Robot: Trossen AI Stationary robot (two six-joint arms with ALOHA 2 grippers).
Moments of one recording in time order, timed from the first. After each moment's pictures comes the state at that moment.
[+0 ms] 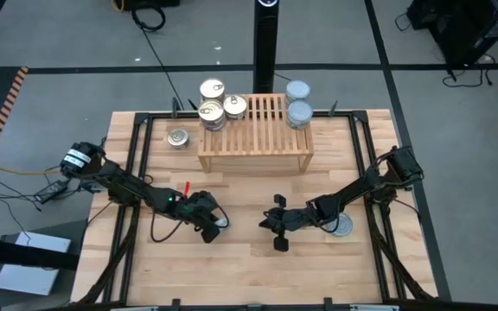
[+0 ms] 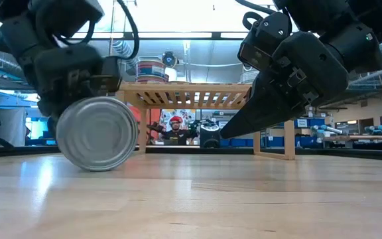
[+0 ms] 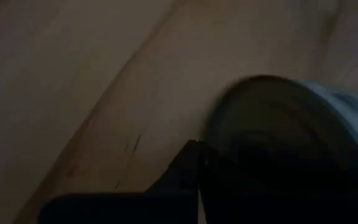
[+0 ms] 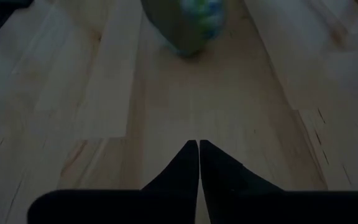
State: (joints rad) left arm -0.35 1.51 0.60 -0.02 -0.22 -0.89; right arm 0.34 1.80 0.73 0.44 0.26 0.31
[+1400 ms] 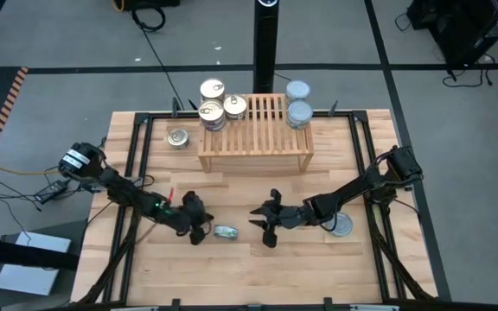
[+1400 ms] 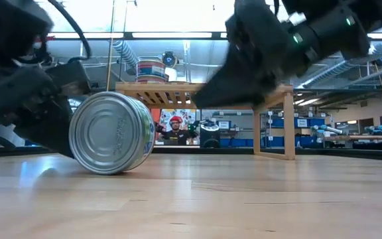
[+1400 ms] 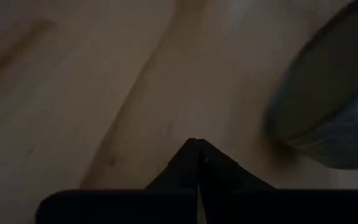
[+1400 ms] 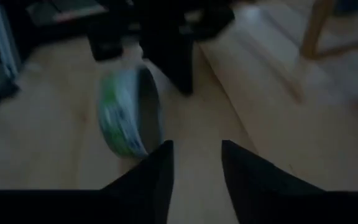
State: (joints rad) left arm -0.47 1.50 0.32 0.43 -0.45 -0.69; right arm 0.34 1.80 0.81 0.49 0.40 0.40
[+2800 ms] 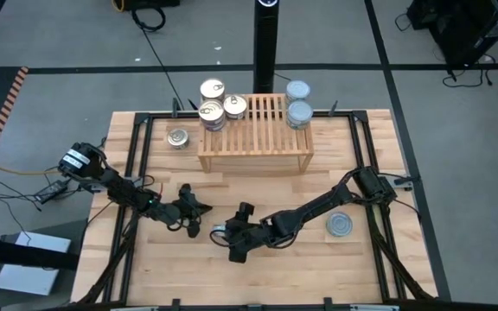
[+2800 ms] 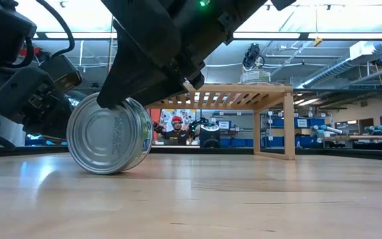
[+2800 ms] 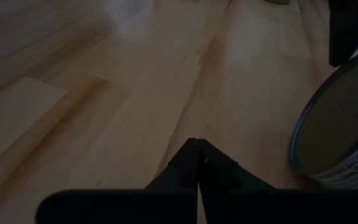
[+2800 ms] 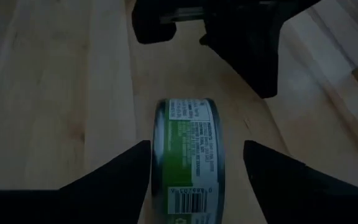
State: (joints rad) left arm -0.46 1.51 0.15 0.82 -0.59 -0.55; right arm 0.37 2.16 1.54 -0.16 0.45 0.36
